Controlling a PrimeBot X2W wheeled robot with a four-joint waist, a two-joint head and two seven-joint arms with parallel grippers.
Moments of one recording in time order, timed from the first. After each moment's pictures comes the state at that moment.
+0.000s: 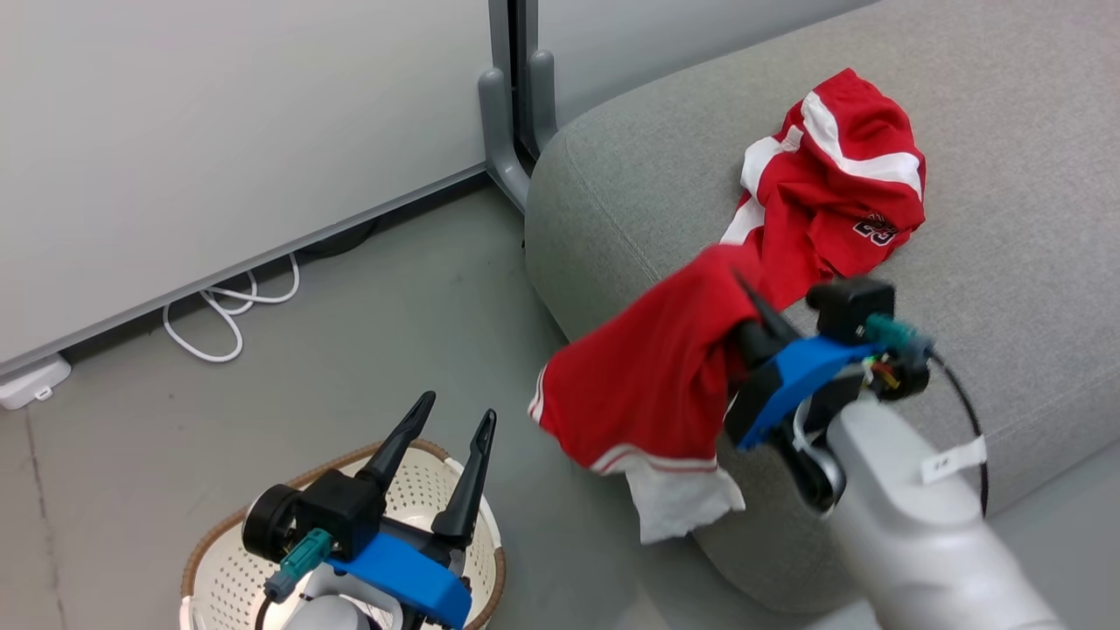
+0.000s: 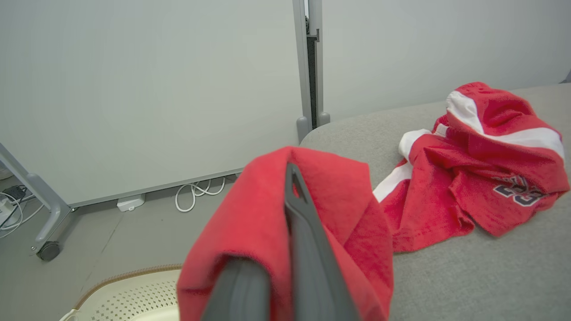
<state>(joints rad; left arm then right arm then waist) -0.18 0.20 -0.47 0.31 -0.38 -0.13 -0.26 -0.67 -0.05 0.36 0.88 0.39 0.13 -0.26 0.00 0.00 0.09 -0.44</state>
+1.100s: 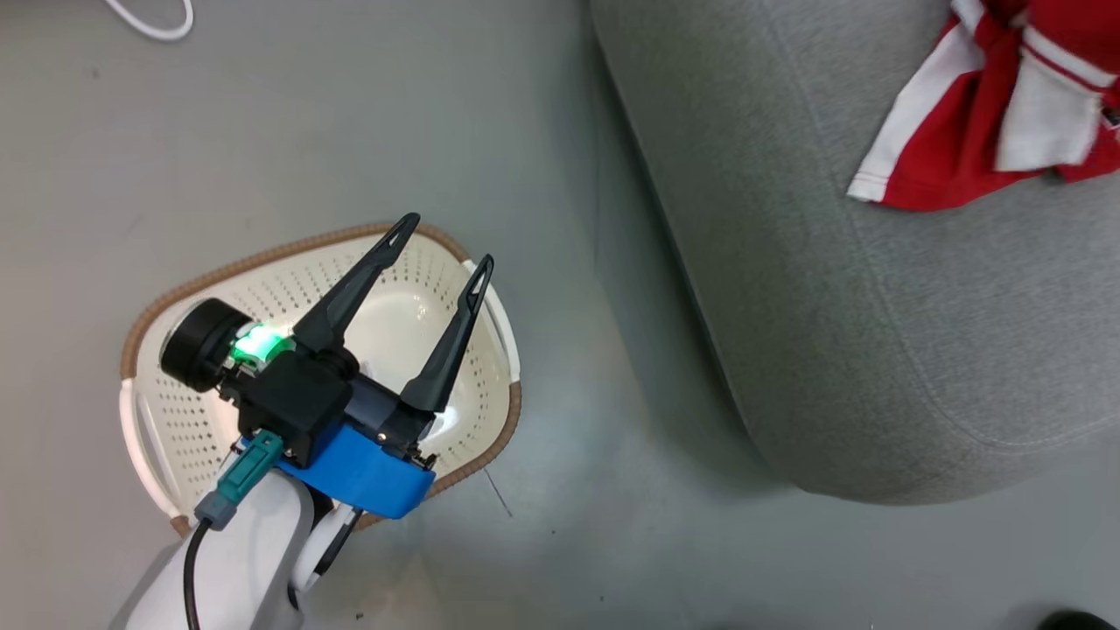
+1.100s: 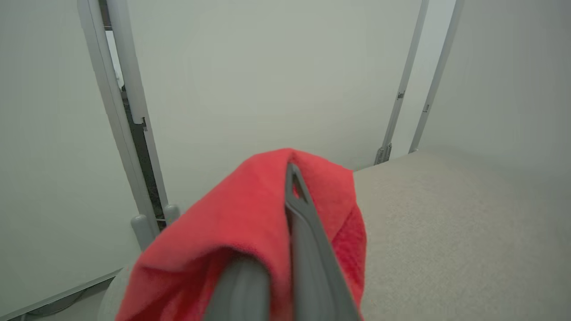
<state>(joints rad) -0.40 0.36 -0.50 0.04 -0.28 -0.13 -0.21 -1.18 -0.40 -0.31 0.86 0.19 0.13 -0.13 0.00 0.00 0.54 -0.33</state>
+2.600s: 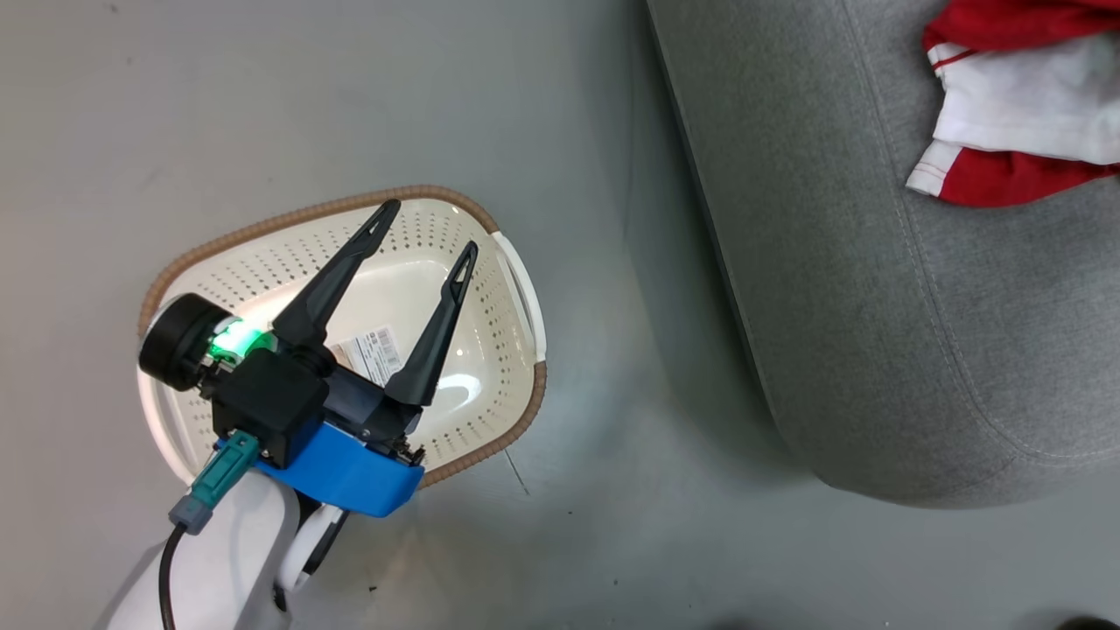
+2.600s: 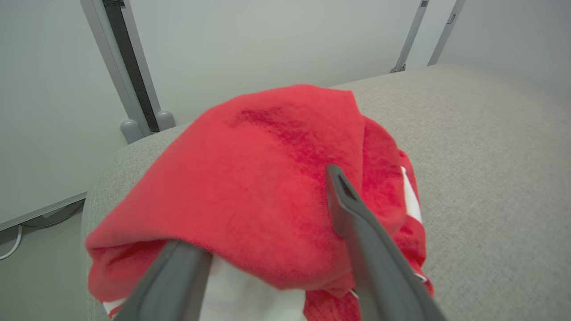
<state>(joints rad) -0.41 0.40 -0.50 -0.02 -0.31 -0.10 -0.20 -1.08 -0.29 -0.45 1.04 0.04 0.13 -0.26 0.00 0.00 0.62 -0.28</state>
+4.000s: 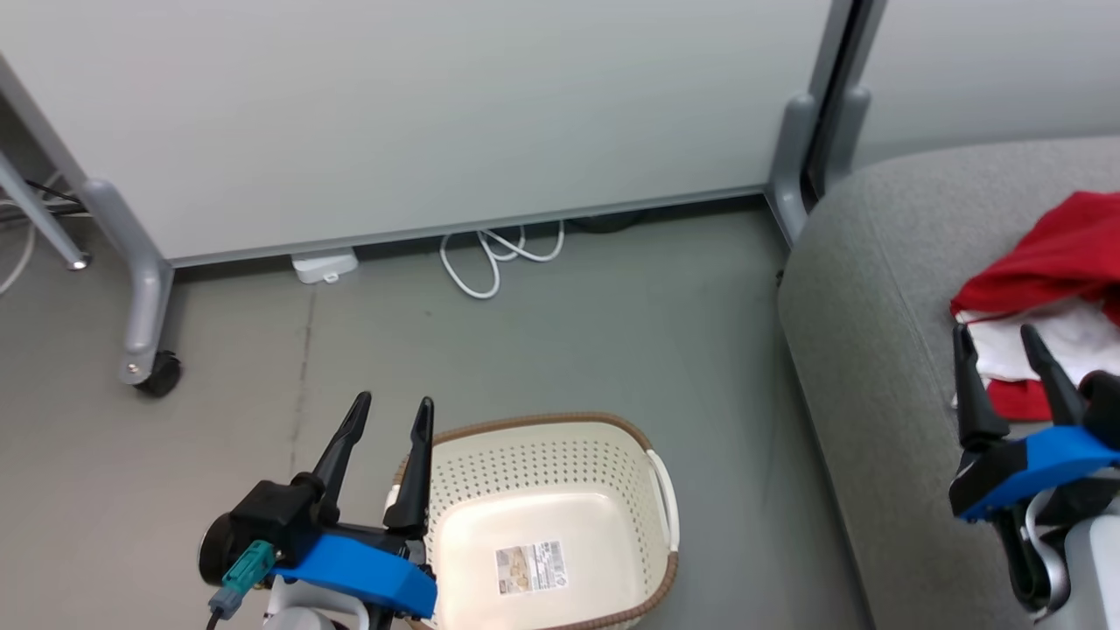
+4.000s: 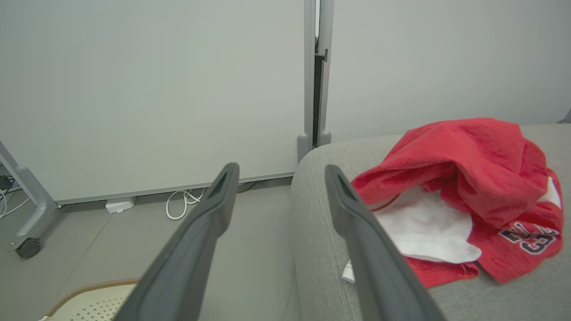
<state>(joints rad) -0.13 0.13 -0.29 0.27 -0.36 -0.12 -0.26 -0.29 -0.19 -0.14 0.39 0.19 0.13 -0.12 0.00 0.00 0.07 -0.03</state>
